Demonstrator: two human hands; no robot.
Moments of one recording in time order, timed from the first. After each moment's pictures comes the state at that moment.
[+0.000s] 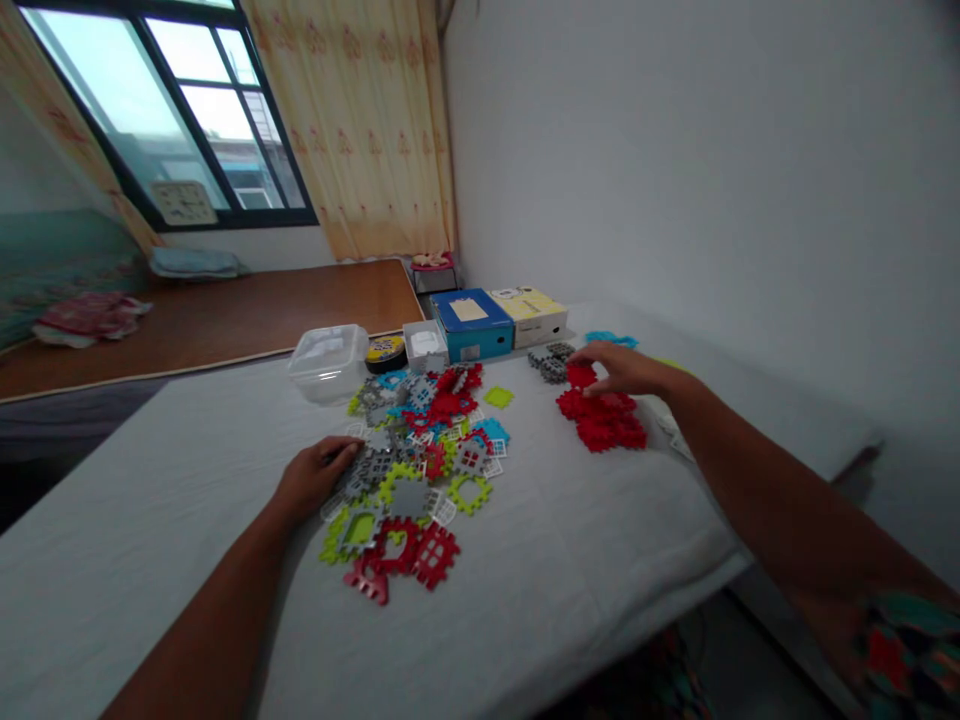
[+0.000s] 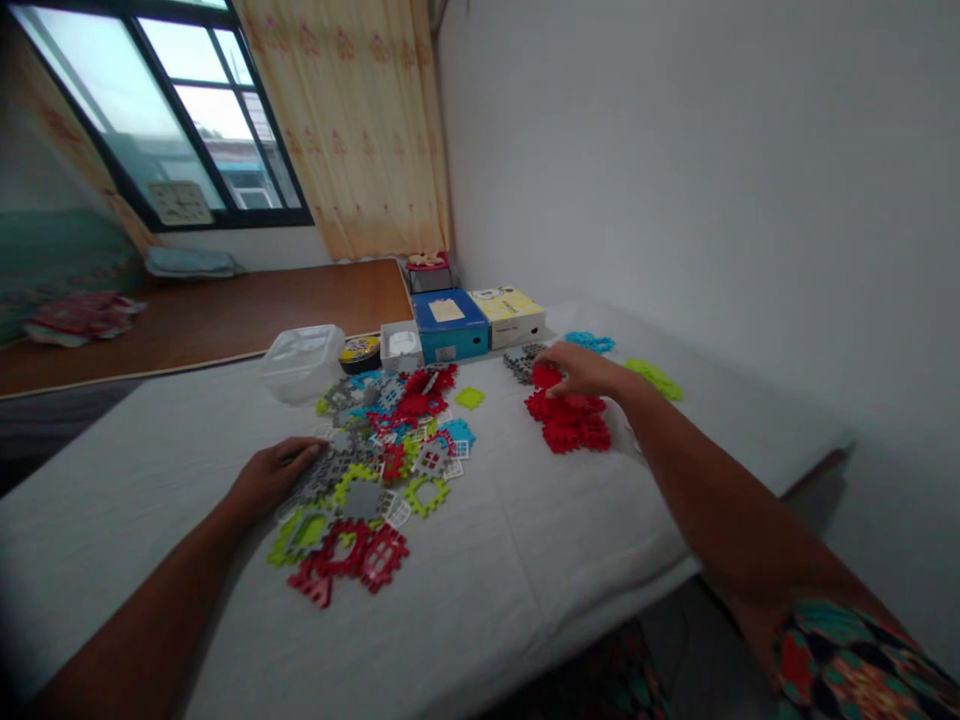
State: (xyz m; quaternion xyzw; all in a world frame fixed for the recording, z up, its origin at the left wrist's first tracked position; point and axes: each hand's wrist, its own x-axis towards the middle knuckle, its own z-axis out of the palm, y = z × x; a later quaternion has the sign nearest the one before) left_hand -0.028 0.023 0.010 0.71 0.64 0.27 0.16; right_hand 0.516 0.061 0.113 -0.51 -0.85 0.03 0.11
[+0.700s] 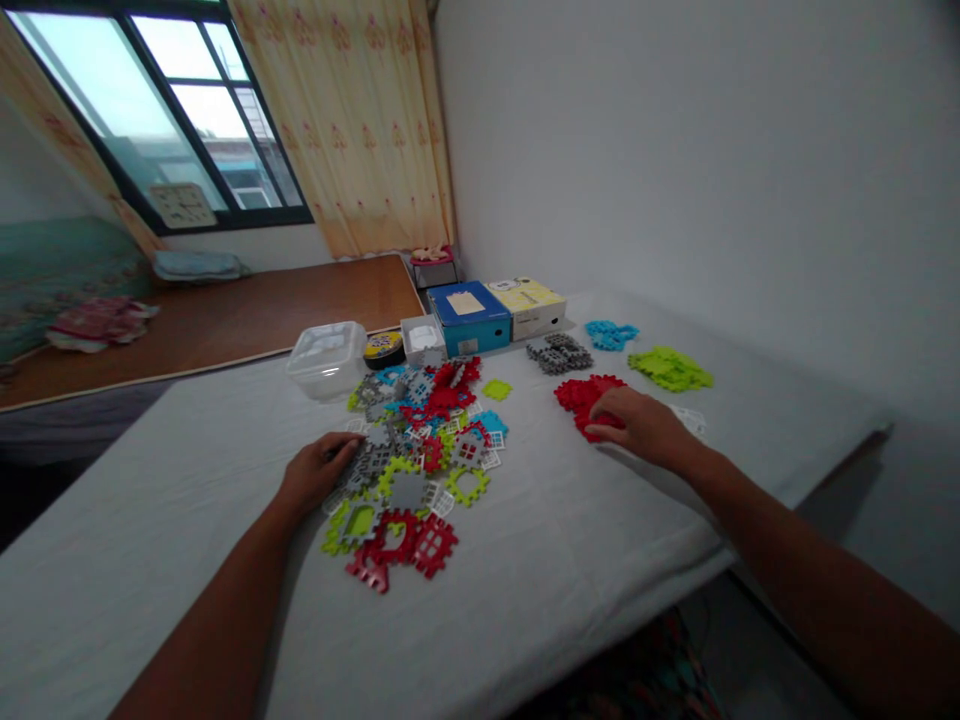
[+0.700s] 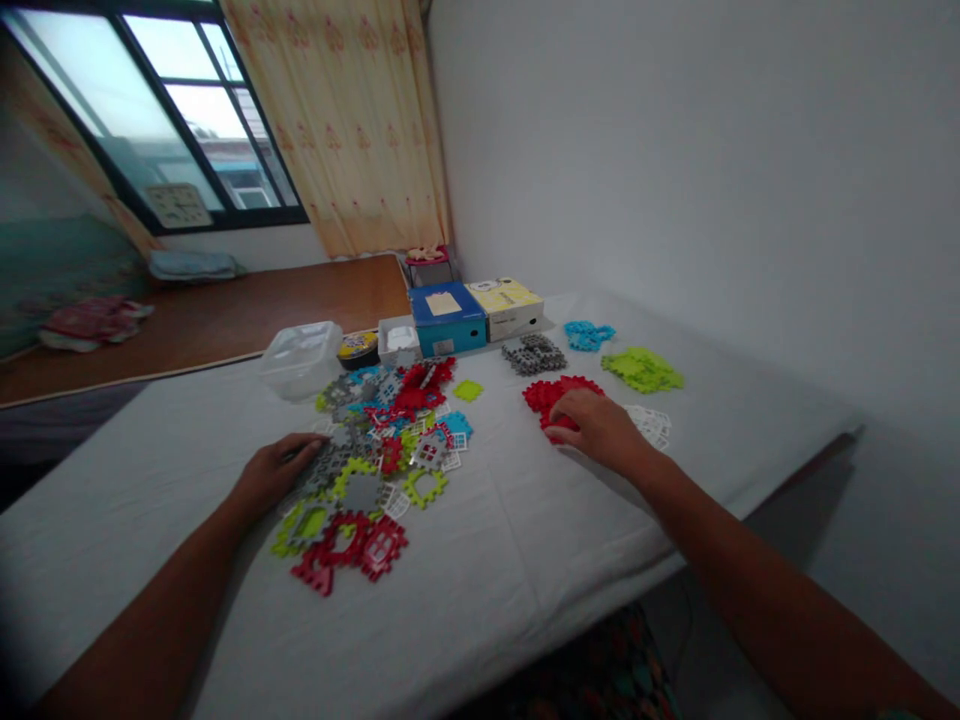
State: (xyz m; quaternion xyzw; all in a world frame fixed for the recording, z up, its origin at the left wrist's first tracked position) left_hand -0.025 0.021 0.013 0.71 0.65 0.24 0.13; right_hand 0.502 -0.031 0.058 -0.53 -0.83 0.02 0.19
